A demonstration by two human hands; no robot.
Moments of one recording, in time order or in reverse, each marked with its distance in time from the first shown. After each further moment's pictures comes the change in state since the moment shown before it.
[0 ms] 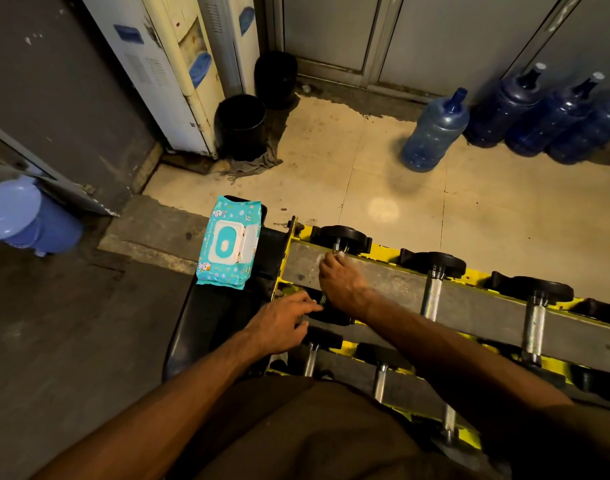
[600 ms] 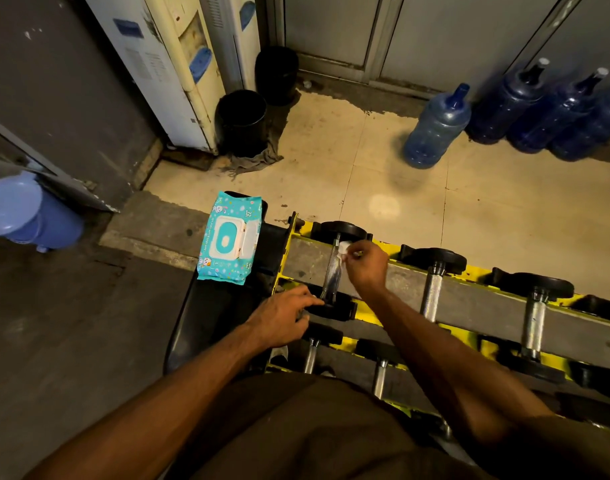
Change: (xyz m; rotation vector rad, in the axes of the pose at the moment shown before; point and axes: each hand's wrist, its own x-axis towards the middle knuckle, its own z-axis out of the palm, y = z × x) left_hand 0.000 0.002 -0.002 -0.020 0.011 -0.009; right_hand -0.002 0.020 0.020 1.433 0.501 0.932
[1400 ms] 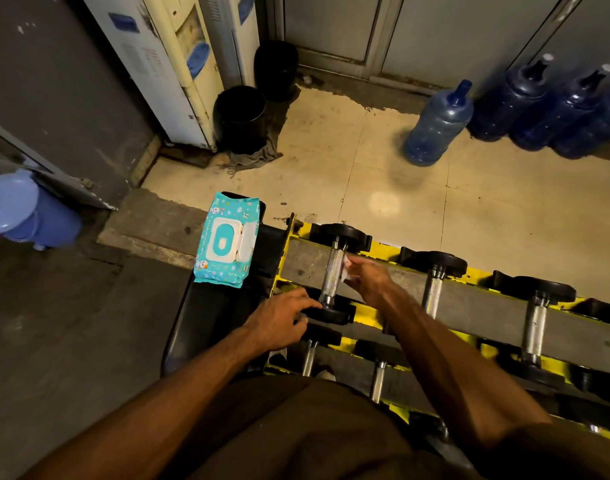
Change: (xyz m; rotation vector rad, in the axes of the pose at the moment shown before) left_hand 0.003 0.002 -0.005 -0.022 -0.004 -0.011; right_hand 0.011 0.013 -0.010 0.688 -0.291 0.659
